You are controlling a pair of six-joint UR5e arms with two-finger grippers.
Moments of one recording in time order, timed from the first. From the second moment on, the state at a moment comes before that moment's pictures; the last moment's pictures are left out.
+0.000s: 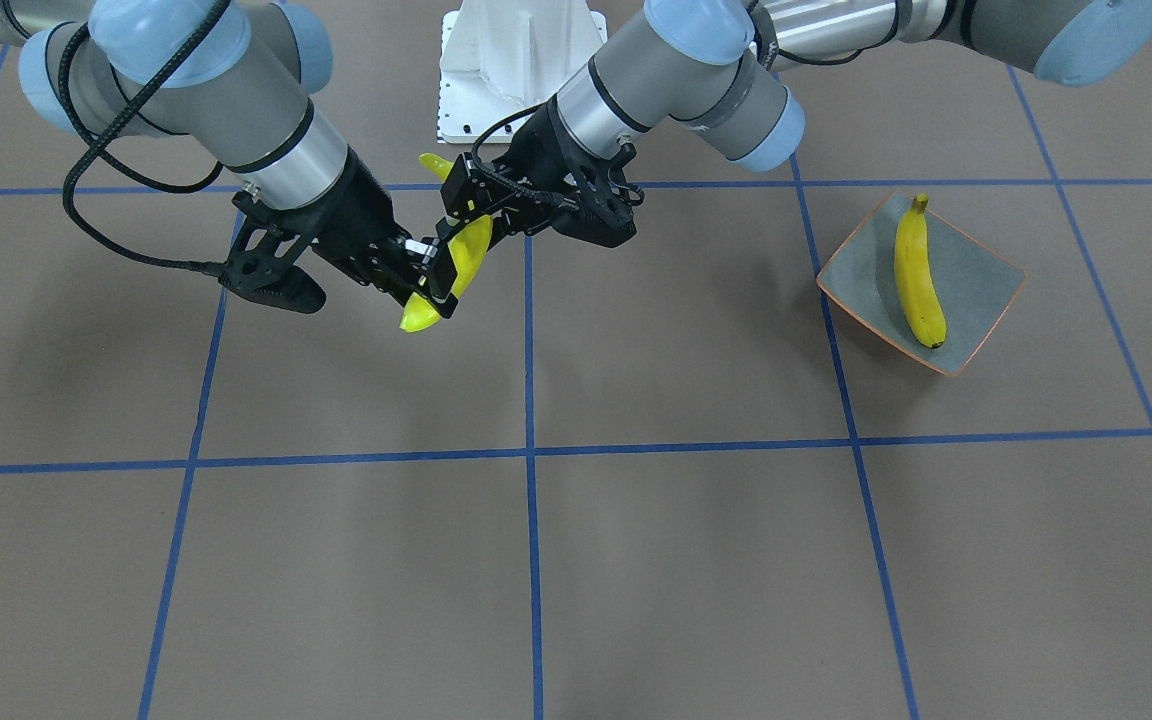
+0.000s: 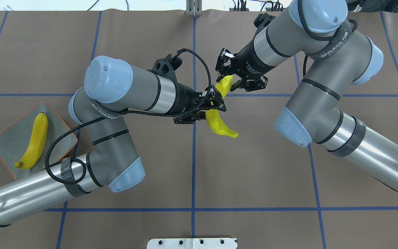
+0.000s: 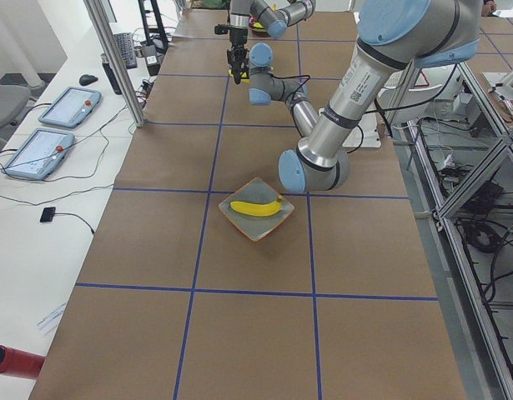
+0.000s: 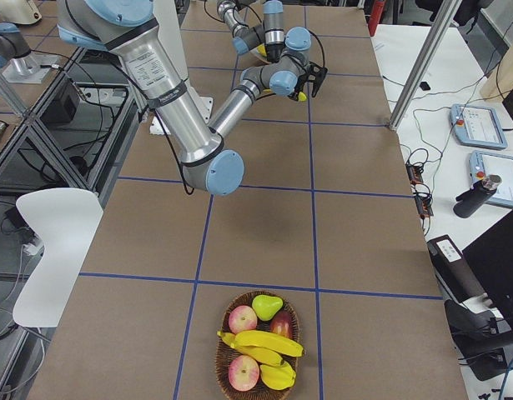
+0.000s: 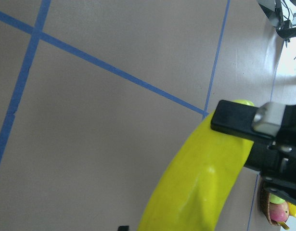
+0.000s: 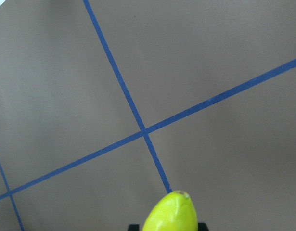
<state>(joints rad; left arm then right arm) -0.56 -2.31 -1.61 -2.33 -1.99 -1.78 0.78 -0.94 1.76 -1.32 2.16 1.64</state>
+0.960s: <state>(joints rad) -0.58 -2.25 -1.66 -2.33 -2.00 -1.77 0.92 -0.99 1.77 -1.32 2.29 1.62</state>
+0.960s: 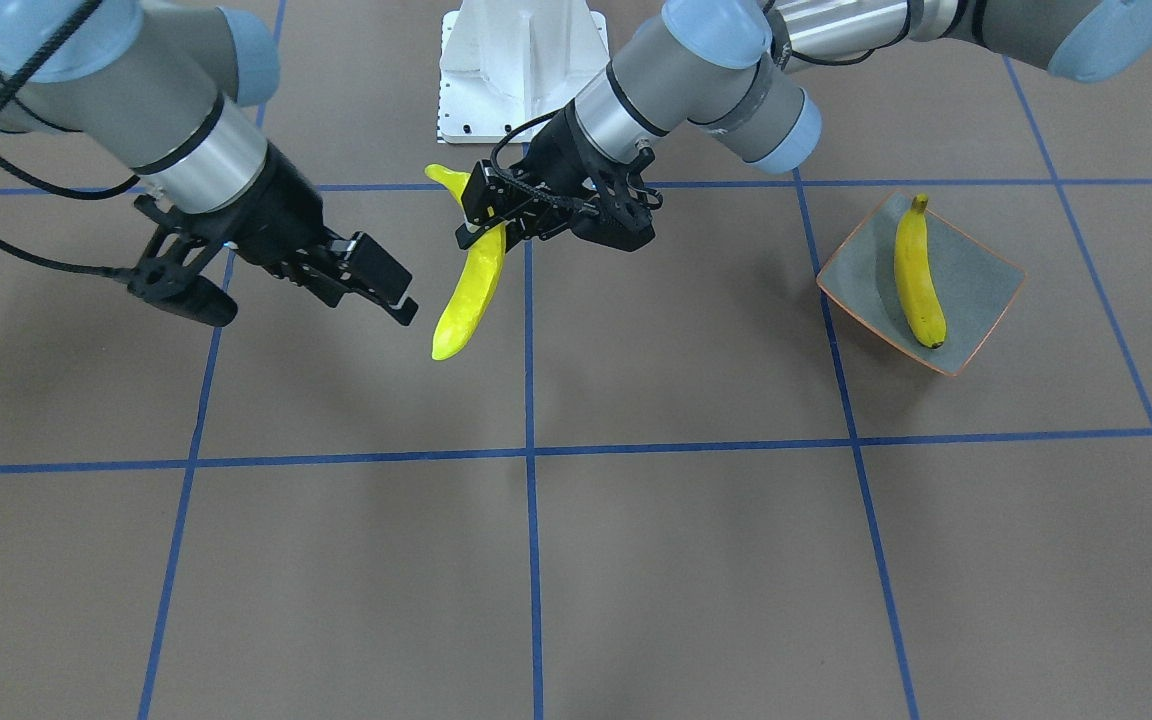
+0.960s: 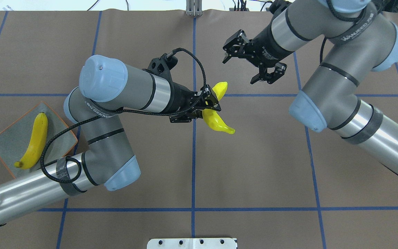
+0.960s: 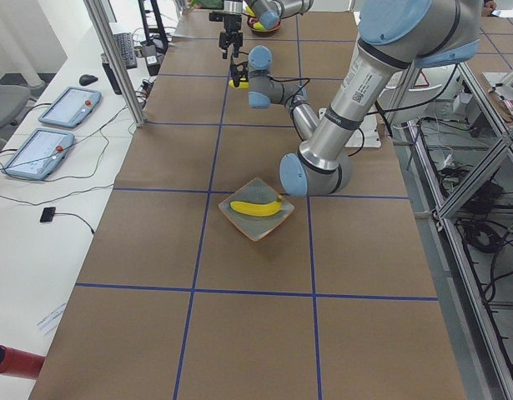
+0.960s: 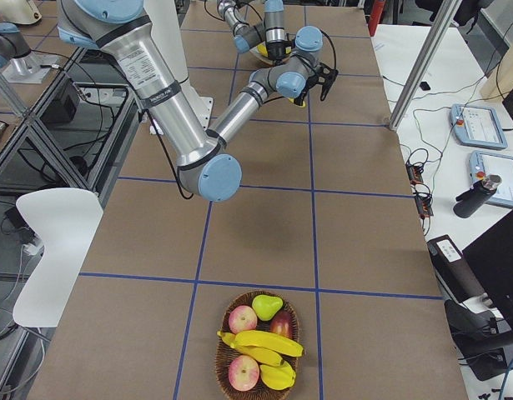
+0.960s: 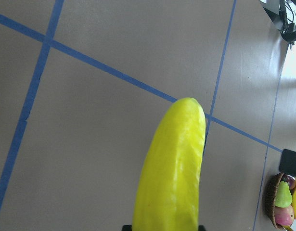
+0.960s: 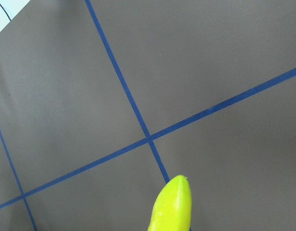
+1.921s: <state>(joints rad) -0.66 -1.58 -2.06 -2.43 -1.84 -2.02 0.98 -1.07 1.76 -1.32 2.27 1.55</state>
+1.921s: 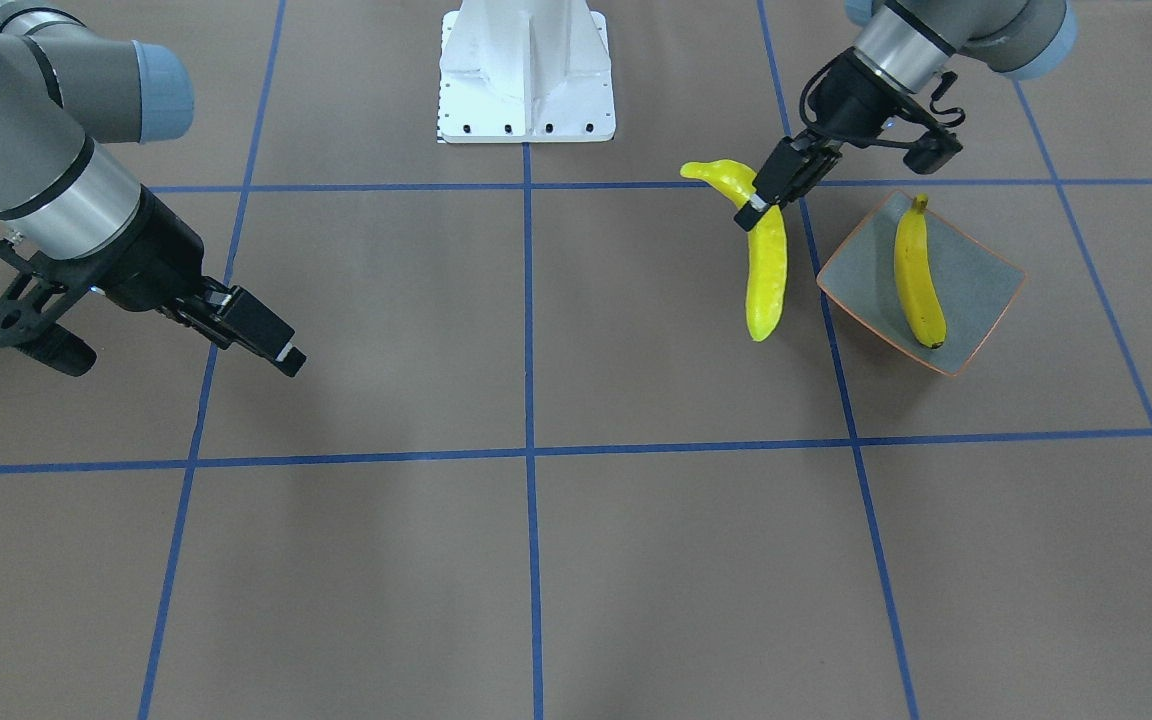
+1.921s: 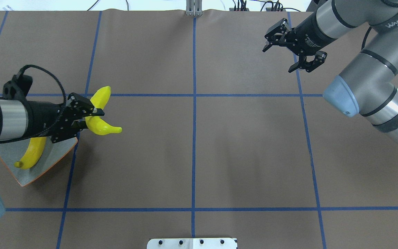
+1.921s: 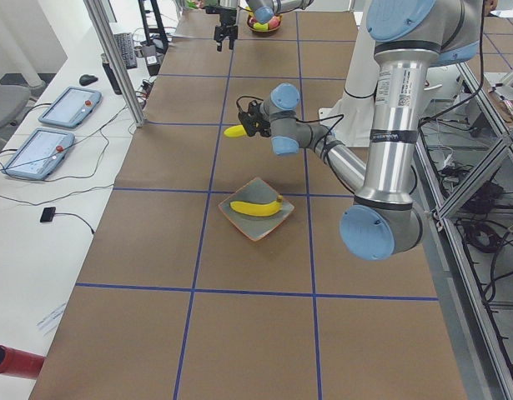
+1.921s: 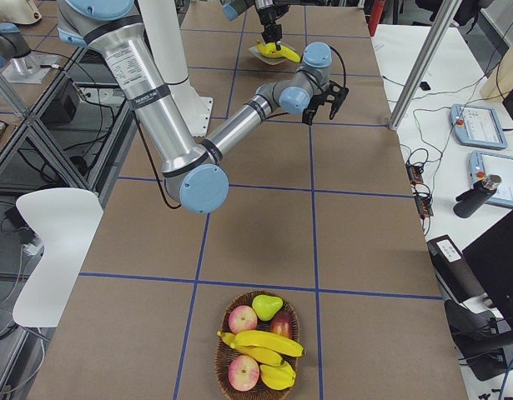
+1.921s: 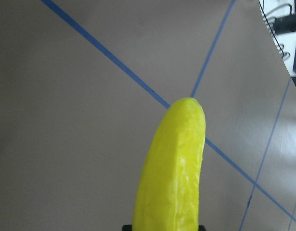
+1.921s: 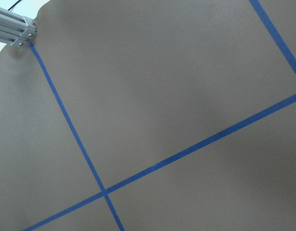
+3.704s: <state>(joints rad) -0.73 -1.35 -1.67 -3.09 -1.85 -2.02 0.96 -1.08 1.76 -1.32 2.21 1.54</state>
